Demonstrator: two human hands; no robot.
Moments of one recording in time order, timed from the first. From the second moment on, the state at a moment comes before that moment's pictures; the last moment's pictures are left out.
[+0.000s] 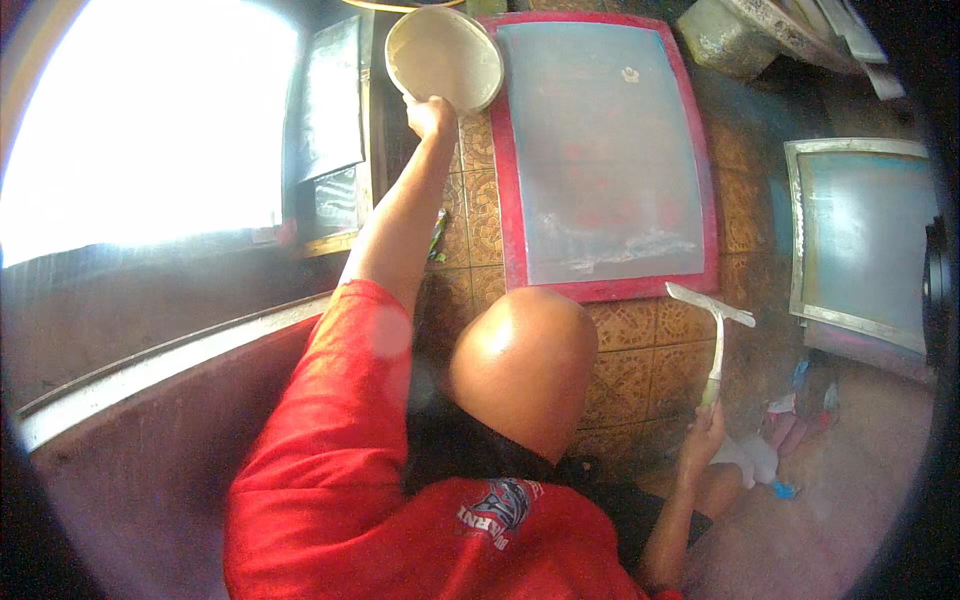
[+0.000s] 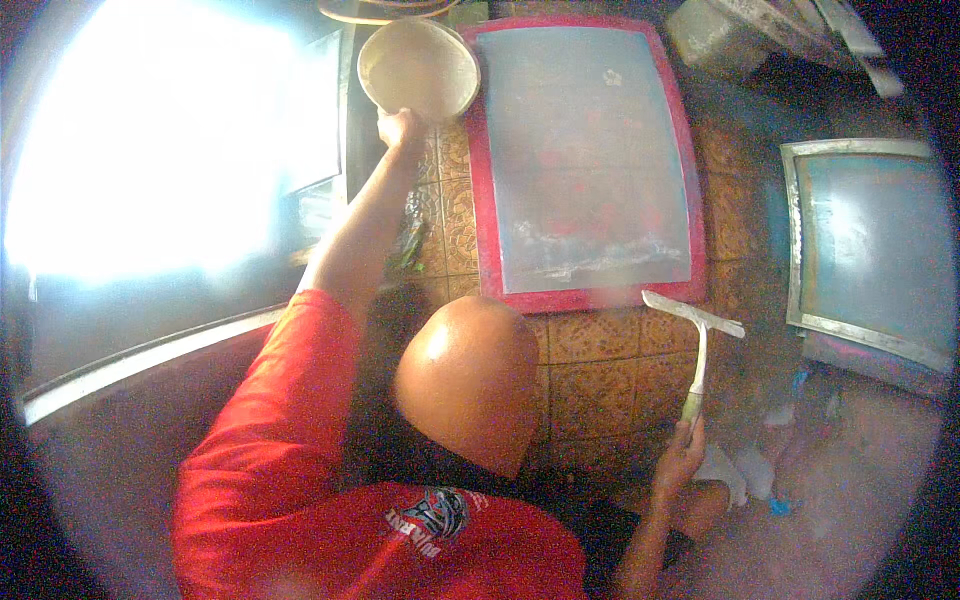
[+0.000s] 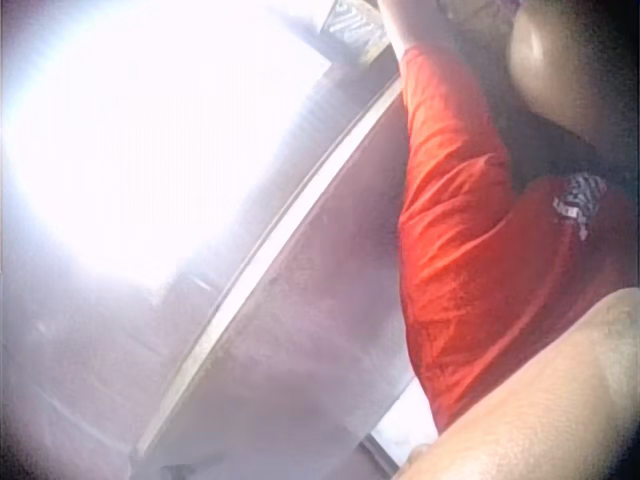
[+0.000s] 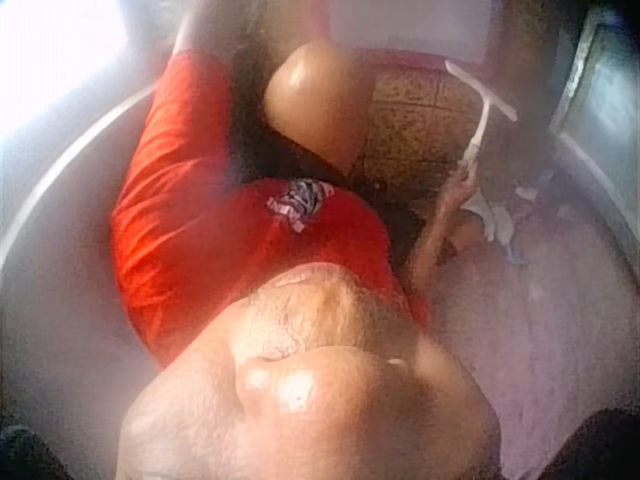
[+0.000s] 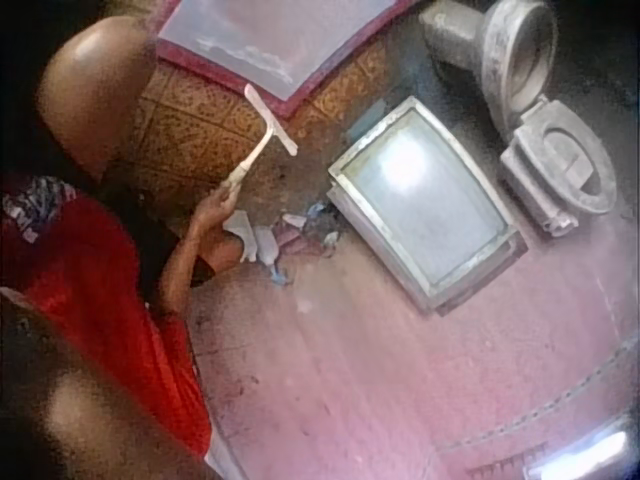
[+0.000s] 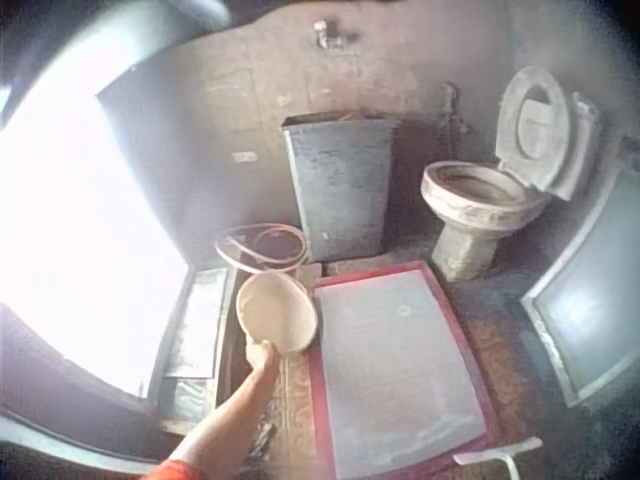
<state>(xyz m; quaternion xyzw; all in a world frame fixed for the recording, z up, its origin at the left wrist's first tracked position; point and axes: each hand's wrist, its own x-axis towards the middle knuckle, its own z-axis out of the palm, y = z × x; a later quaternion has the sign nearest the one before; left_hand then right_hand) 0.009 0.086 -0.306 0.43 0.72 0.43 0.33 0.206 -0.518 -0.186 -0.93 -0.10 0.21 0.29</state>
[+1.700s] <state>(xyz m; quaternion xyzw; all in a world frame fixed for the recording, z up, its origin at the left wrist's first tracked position) -0.105 -0.127 -0.322 0.24 0.66 0.40 0.59 0.233 0.102 -0.284 -0.85 -0.50 0.17 0.08</state>
